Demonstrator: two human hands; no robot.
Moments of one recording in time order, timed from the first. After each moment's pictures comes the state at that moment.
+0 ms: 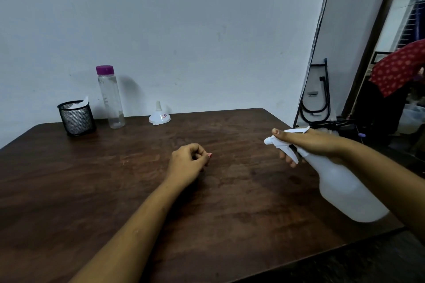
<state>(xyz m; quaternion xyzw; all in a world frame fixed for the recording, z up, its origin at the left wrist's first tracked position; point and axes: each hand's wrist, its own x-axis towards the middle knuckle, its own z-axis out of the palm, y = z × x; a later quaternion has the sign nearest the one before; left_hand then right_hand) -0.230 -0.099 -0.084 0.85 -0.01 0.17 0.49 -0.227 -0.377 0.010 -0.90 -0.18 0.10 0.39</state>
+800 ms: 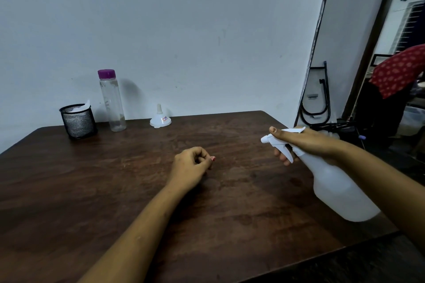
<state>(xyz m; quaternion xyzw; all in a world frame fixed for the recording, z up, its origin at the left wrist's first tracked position) -0.236 -0.105 -0.083 0.85 -0.02 0.17 0.50 -0.226 -0.372 0.009 -0.88 -0.19 0.07 0.43</state>
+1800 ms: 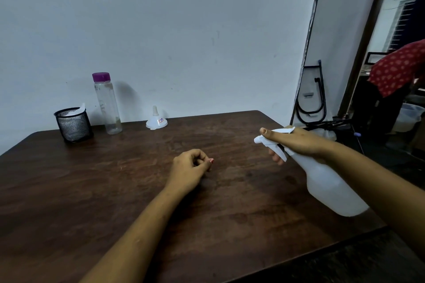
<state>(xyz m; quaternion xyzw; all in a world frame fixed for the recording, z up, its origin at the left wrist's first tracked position) -0.244 -0.113 -0.080 0.86 -0.03 0.16 0.49 -0.226 -0.370 0.006 -0.89 -0.22 0.07 0.40</state>
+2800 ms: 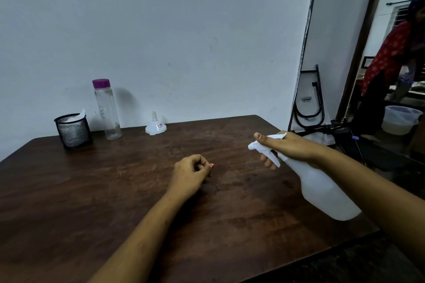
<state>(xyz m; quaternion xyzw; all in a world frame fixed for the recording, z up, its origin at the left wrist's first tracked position) -0.243 -0.115 -0.079 0.86 -0.03 0.16 0.48 -0.225 -0.364 0.003 -0.88 -0.21 0.06 0.42</state>
